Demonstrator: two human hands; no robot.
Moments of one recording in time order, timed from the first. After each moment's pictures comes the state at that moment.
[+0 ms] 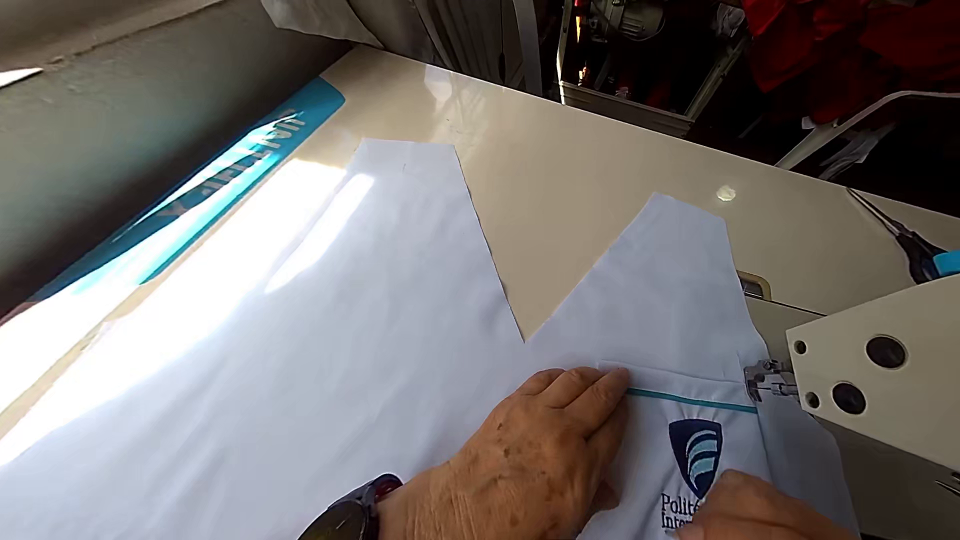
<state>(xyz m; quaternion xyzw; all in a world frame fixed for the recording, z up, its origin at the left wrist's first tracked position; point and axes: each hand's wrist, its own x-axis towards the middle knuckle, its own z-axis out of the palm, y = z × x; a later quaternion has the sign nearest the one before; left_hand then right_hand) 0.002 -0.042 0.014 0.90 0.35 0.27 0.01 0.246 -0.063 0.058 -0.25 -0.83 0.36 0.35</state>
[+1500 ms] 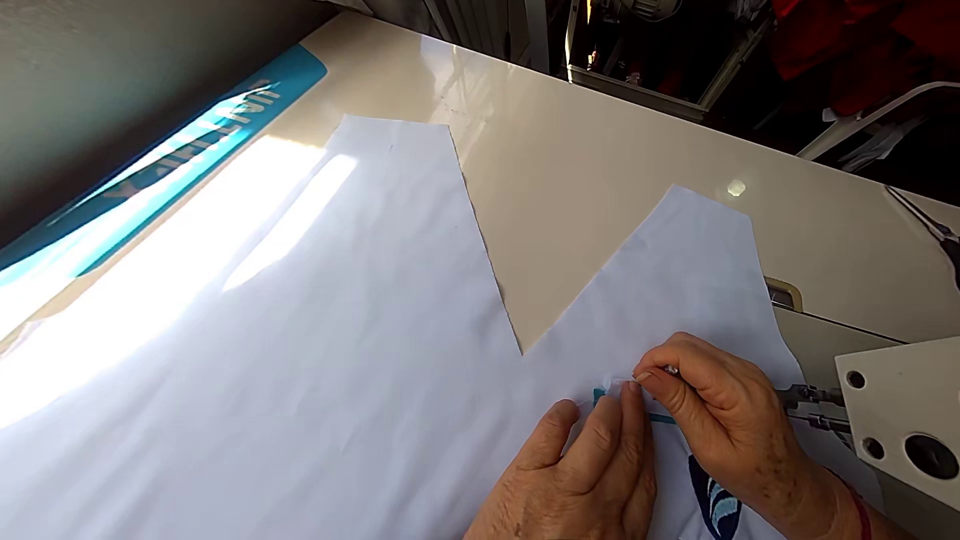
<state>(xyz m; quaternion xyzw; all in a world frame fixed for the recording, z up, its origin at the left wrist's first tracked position) 0.024 -0.063 0.027 0.89 0.43 0.14 -0.05 0.219 0.027 0.009 -0.36 -0.84 0.19 0.35</state>
